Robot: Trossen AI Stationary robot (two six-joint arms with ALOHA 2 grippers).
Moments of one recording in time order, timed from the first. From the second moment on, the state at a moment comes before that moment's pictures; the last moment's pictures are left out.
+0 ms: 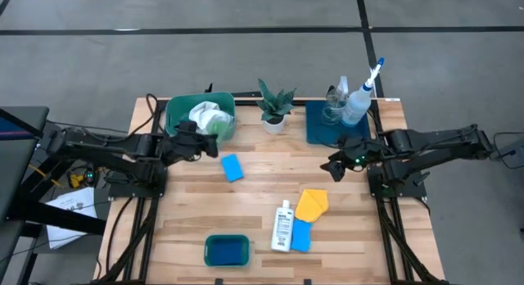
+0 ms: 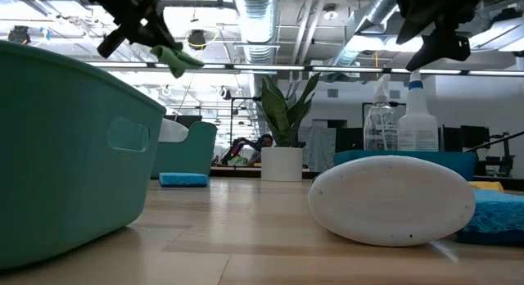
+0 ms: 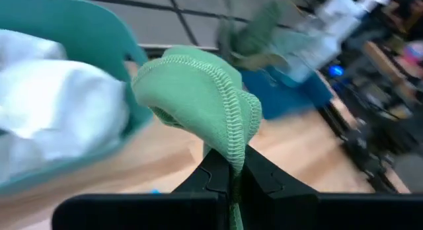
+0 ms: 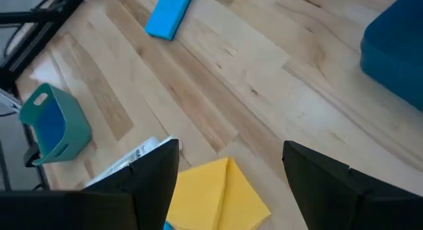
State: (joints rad) left arm -0.06 0.95 0.80 -0.48 -0.73 -1.04; right arm 0.11 0.91 0.88 -0.83 0.21 0.85
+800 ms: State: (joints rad) left arm 0.56 0.95 0.80 -0.63 -0.43 -0.77; right arm 0.13 0.90 0.86 -0.78 0.27 0.89
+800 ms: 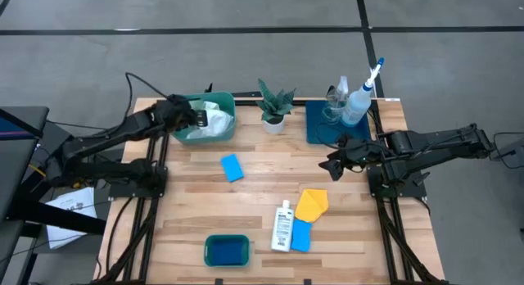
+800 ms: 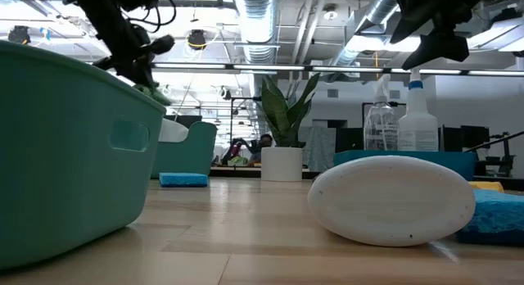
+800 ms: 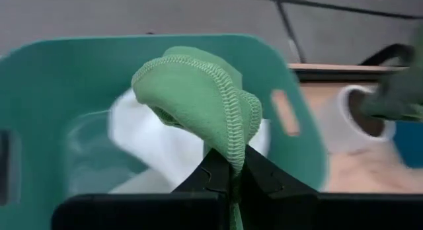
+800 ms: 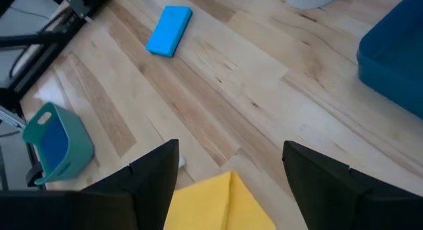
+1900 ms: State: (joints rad) left arm 0.81 0.98 0.51 -0.39 -0.48 -0.73; right arm 0.07 0.90 0.86 -0.74 0.29 0.97
